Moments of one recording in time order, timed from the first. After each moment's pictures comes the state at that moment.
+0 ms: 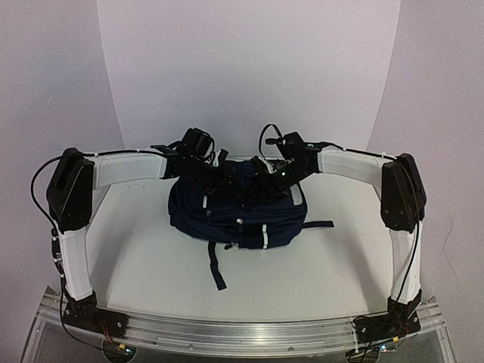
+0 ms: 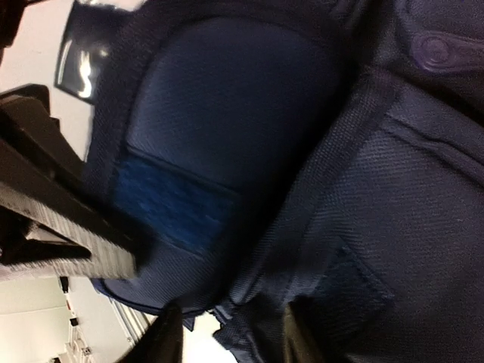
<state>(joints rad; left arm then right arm) -0.68 1.96 1.55 -0.29 0.50 -0.84 0.58 2.12 1.76 -0.64 -0.66 0.27</state>
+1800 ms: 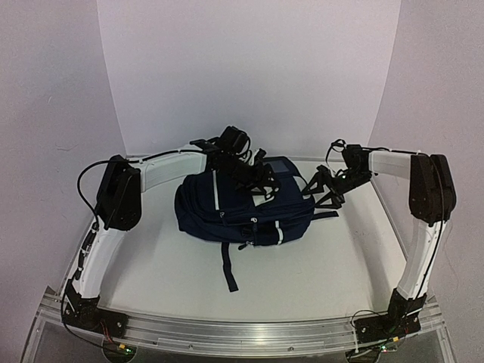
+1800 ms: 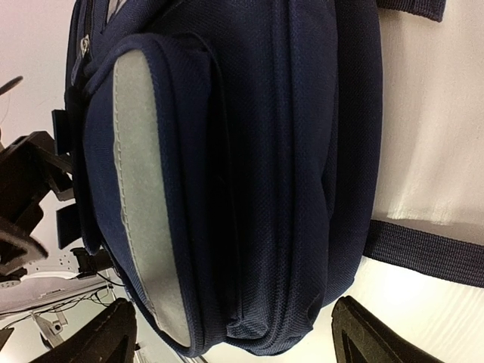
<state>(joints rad) -0.76 2.38 2.16 -0.52 0.62 -0.68 0.14 2.01 1.49 -0.76 -0.83 0.20</state>
